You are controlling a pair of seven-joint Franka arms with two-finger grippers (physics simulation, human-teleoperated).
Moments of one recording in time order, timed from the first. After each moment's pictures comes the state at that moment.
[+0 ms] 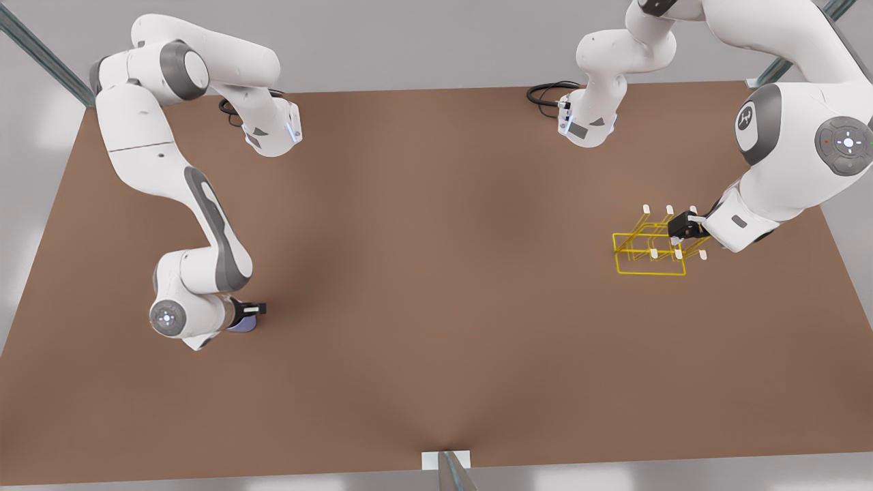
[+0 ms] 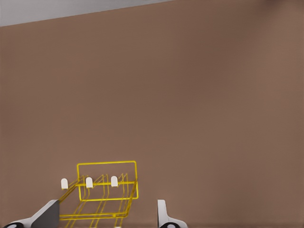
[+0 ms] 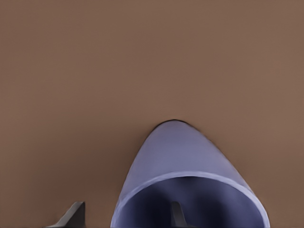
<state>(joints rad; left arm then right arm) 0.03 0.21 -0.13 -1.34 0.07 1.50 0.04 -0.21 0.64 0.29 -1.66 -0.13 1.99 0.08</state>
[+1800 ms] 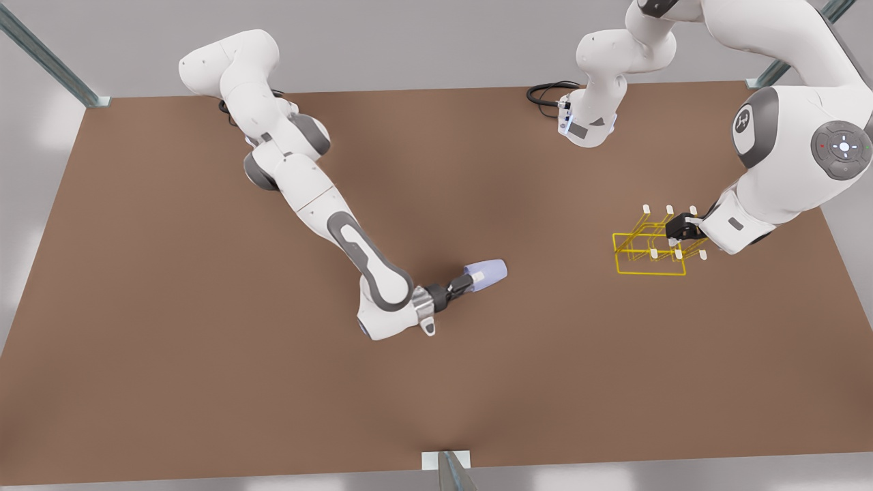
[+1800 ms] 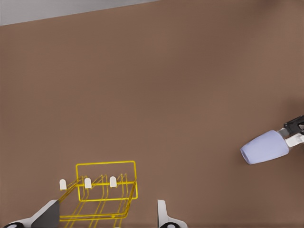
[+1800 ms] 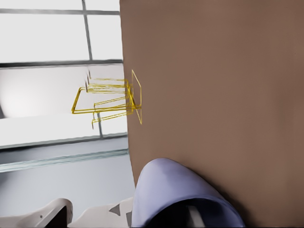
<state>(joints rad) 0.02 0.22 -0.13 -1.34 0.07 1.50 0.04 0.48 1.38 0.21 -0.77 1.25 1.88 -0.44</state>
